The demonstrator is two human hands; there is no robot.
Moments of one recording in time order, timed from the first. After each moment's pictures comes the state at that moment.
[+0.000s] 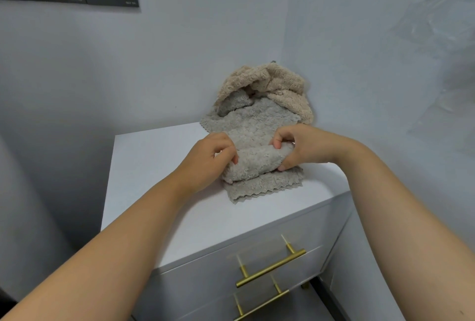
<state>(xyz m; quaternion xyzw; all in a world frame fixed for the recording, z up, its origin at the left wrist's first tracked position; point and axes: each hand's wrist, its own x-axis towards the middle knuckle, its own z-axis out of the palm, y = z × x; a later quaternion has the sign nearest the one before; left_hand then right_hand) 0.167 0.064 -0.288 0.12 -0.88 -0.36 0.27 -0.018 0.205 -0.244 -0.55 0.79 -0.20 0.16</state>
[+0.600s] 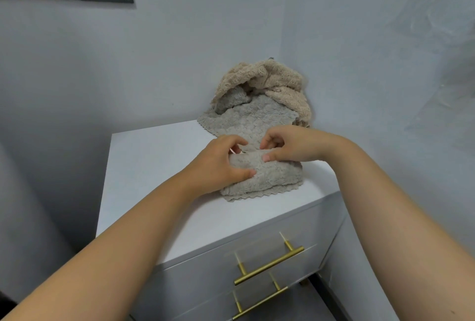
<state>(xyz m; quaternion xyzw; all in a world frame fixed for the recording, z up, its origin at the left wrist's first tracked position) 0.157 0.077 -0.289 0.16 -0.92 -0.29 0.19 -0.007 0.196 -0.244 -0.55 0.79 -0.18 0.20</state>
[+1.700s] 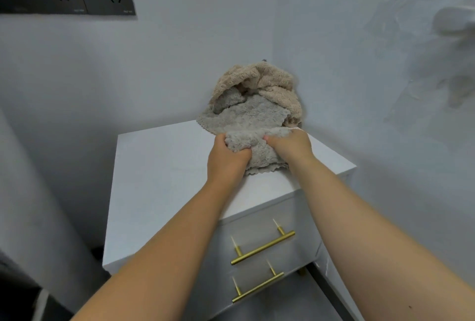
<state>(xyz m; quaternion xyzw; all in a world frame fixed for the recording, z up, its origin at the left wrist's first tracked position) 0.134 0.129 -0.300 0.31 -0.70 -0.52 0.38 0.010 0.197 -0.287 -0.20 0.77 -0.59 0.14</state>
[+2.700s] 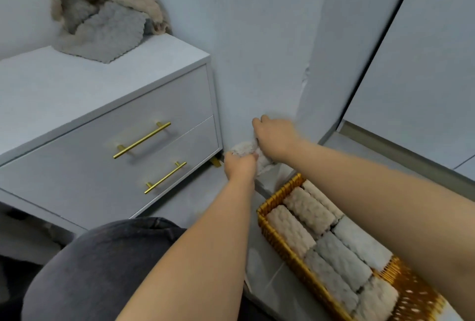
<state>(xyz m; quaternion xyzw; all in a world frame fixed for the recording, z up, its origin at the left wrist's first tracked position) 0.104 0.430 -0.447 0.45 -0.55 -0.70 0.10 0.042 0.497 -0.388 -0.40 0.91 0.10 -0.05</state>
